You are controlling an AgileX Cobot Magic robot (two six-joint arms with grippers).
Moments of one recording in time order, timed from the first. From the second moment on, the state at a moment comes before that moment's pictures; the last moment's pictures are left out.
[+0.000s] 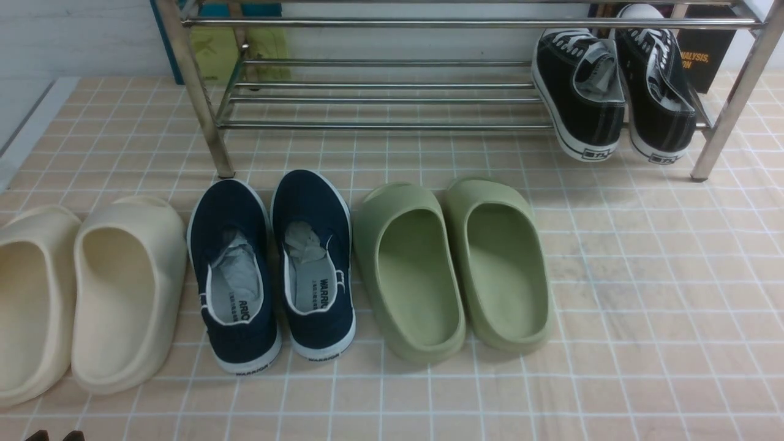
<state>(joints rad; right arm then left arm) 0.00 -0.01 0.02 -0.02 0.37 0.22 -0.11 -0.01 0.02 0.07 0.38 -0.06</state>
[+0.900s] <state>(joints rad) 0.00 -0.01 0.02 -0.02 0.37 0.22 -0.11 -0.01 0.02 0.11 0.38 -0.06</state>
